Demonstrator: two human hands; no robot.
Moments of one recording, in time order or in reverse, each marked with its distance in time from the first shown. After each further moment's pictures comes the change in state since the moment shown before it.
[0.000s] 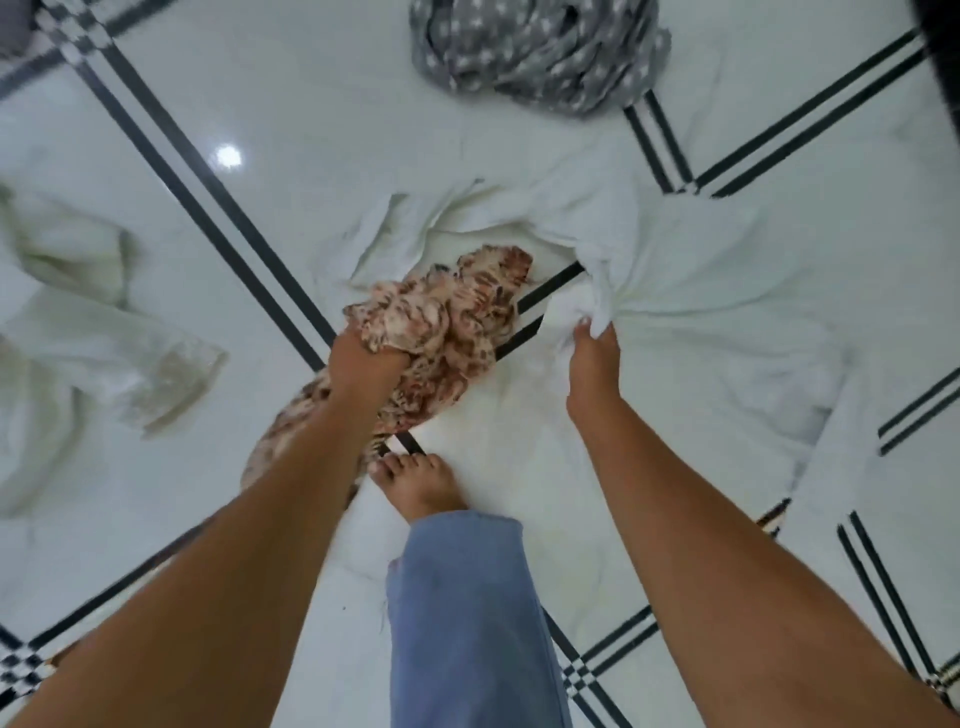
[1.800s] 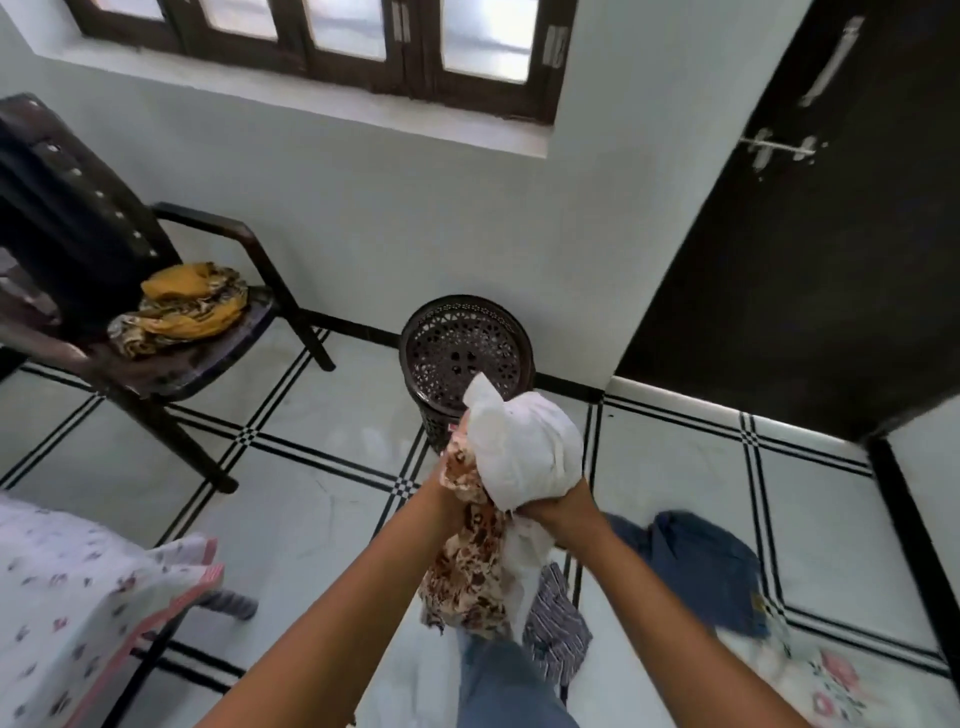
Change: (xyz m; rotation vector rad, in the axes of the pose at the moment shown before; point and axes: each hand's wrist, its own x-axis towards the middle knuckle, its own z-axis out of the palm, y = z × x) left_hand -0.145 0.487 -1.087 -1.136 0.264 -0.036; right_hand -0.737 -0.807 0.651 -0.578 -1.345 -0.928
